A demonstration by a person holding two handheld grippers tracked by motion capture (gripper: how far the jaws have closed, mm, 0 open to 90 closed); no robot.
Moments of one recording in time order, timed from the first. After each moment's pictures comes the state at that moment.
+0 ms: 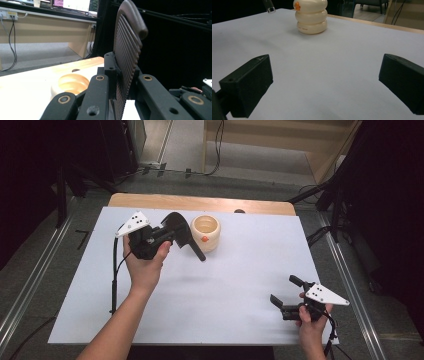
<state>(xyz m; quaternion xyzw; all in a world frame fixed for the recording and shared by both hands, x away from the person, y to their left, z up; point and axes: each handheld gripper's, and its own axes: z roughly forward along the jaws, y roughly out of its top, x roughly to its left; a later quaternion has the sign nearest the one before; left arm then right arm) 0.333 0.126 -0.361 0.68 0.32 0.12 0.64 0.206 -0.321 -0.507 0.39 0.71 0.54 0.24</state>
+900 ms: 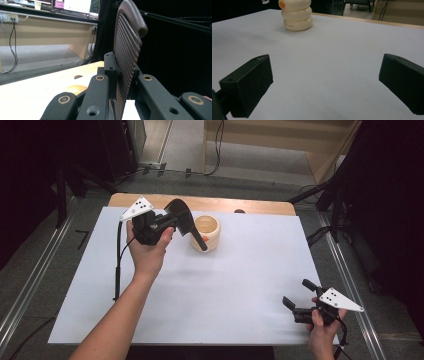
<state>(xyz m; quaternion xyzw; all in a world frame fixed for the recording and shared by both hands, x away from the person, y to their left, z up) 0.360 0.117 -0.348 0.68 0.32 0.12 0.65 0.193 -0.351 -0.514 0.42 0.69 0.53 0.25</state>
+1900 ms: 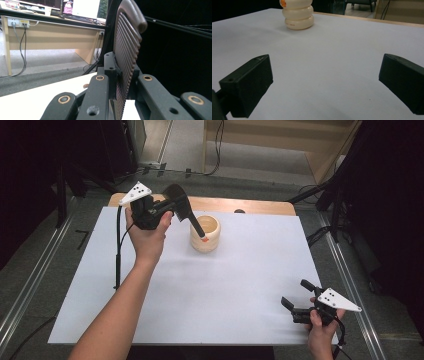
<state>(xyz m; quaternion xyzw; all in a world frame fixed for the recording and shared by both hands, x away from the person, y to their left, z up) 0.390 0.120 -0.337 0.67 0.34 0.14 0.65 0.194 -0.349 -0.518 0.42 0.69 0.53 0.25</state>
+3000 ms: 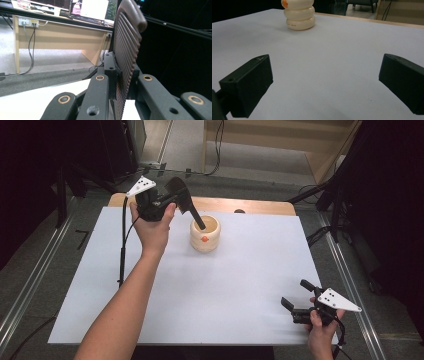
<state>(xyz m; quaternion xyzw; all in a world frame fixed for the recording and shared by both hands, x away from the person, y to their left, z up) 0.417 0.112 -0.344 0.65 0.36 0.15 0.65 0.194 -0.349 -0.518 0.42 0.69 0.54 0.25</state>
